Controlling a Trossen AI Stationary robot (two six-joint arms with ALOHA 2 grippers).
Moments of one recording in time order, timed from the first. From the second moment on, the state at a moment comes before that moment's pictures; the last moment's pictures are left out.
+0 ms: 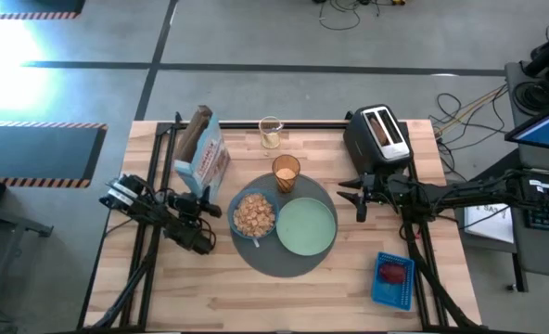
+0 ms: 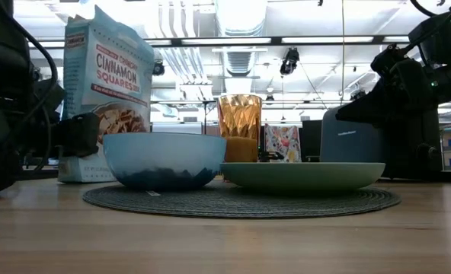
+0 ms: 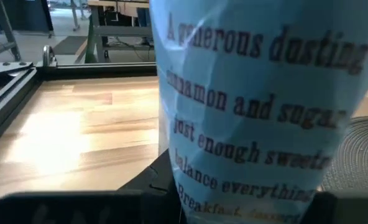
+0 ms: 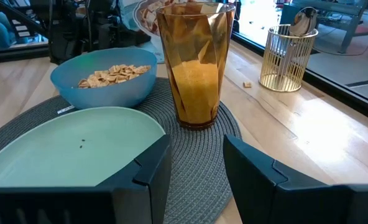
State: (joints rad) left arm -0.49 1.88 0.50 -0.88 -1.28 -2.39; right arm -0.14 0.73 0.01 0.48 0.10 0.07
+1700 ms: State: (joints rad) left arm 0.06 1.86 0.43 -0.89 -1.25 -2.35; right arm -0.14 0.73 0.01 0.48 0.10 0.07
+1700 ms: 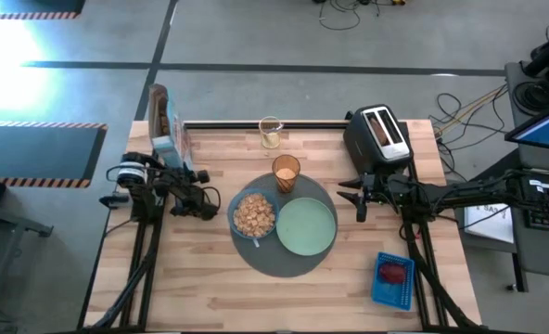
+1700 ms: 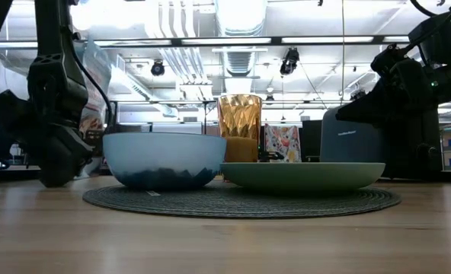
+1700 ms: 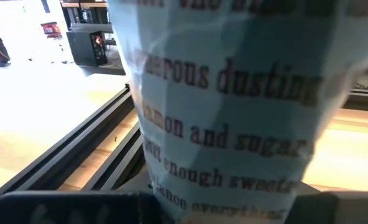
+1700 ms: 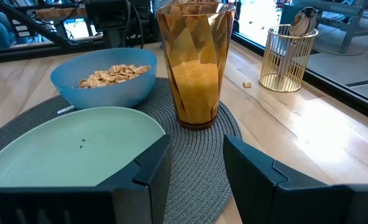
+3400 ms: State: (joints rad) left arm -0.06 1.71 0.52 -1.03 -0.81 -2.17; right arm -0.14 0.73 0.01 0.48 0.10 0.07
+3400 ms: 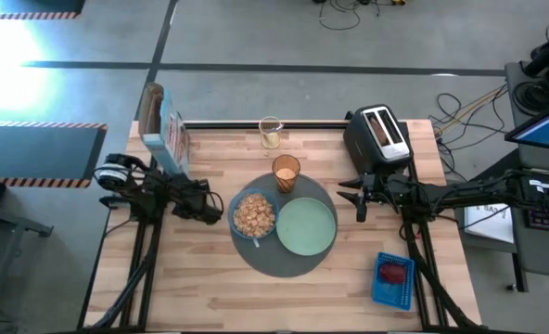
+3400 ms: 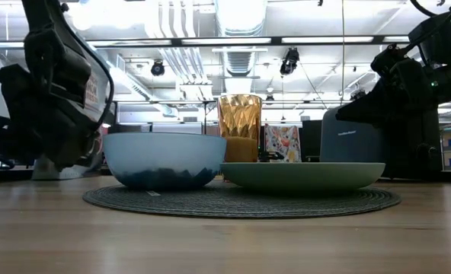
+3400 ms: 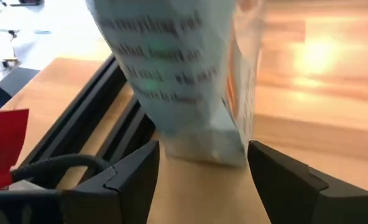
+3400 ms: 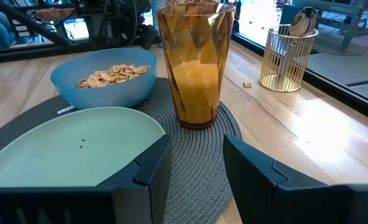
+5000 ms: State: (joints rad) left arm -0.76 1.64 1.16 -0.91 -0.93 -1.24; right arm -0.14 0.73 0.01 0.48 0.10 0.07
